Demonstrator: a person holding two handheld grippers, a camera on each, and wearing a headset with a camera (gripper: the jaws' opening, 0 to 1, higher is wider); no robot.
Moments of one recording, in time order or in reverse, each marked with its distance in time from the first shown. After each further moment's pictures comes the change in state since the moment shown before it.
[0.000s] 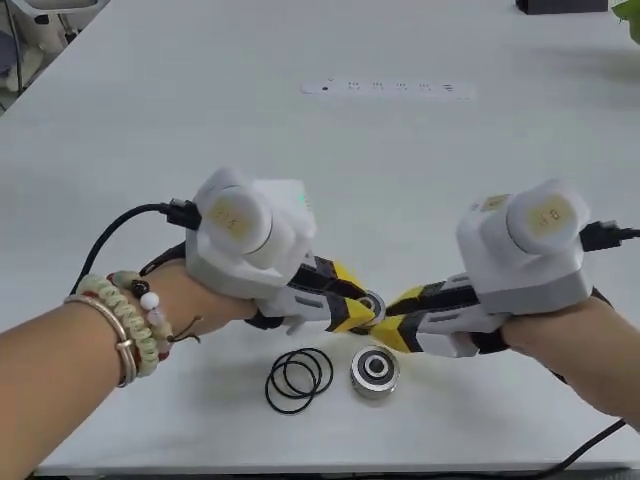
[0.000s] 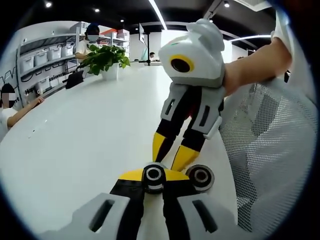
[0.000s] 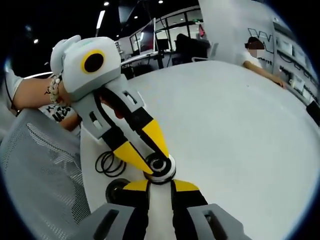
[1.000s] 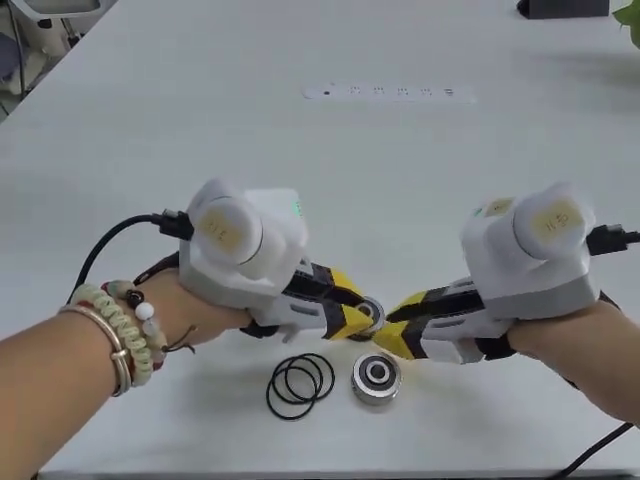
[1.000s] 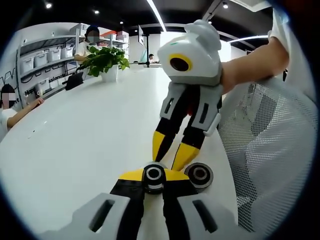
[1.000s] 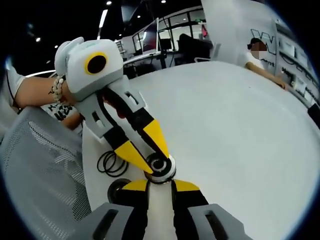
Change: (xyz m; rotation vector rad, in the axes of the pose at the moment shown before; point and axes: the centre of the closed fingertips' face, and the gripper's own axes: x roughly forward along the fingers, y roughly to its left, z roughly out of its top) left arm -0.002 0.001 -0.001 0.007 -0.018 -0.005; right arm 0.002 0.004 0.002 -0.008 0.003 0.009
